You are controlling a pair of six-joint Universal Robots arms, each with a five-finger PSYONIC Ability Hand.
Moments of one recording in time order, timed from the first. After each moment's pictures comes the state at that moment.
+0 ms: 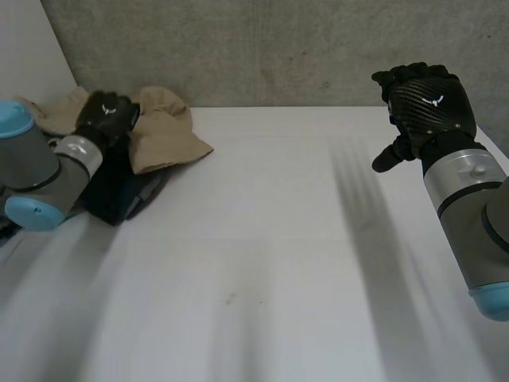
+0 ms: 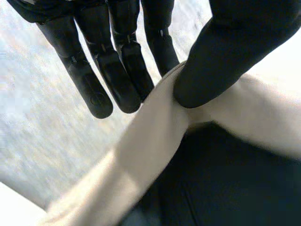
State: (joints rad) left arm 4.58 -2.30 -1.09 3.42 -1.26 3.65; right arm 1.98 -1.42 1.60 -0.26 1.63 2.90; left_hand 1.14 1.19 1.18 1.19 0.99; right_hand 0.23 0.21 0.21 0.21 0.04
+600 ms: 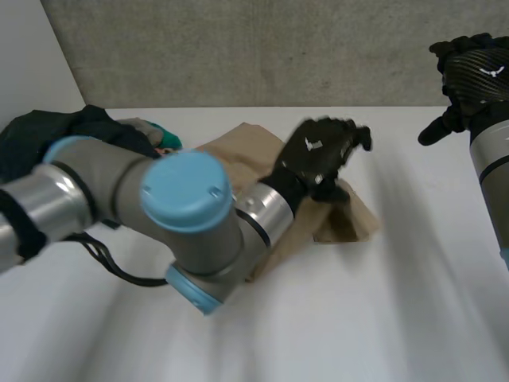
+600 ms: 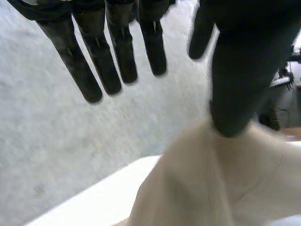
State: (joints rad) left arm 3.89 -2.27 -1.11 3.51 -1.36 3.08; right arm 1.85 -1.43 1.53 -0.25 1.65 2.89; left_hand 0.56 0.61 0.62 0.61 0.44; right_hand 0.23 0.21 0.21 0.21 0.04
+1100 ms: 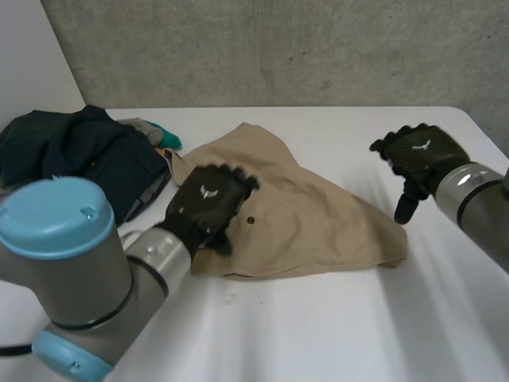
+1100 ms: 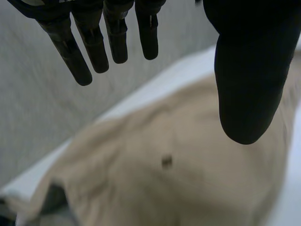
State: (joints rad) left arm 4.10 -1.88 -1.69 3.38 -1.47 3.40; right arm 1.88 -1.29 1.44 0.17 1.48 2.64; left_hand 0.35 0.34 0.34 0.34 0.17; right_hand 0.23 0.21 0.21 0.21 0.04
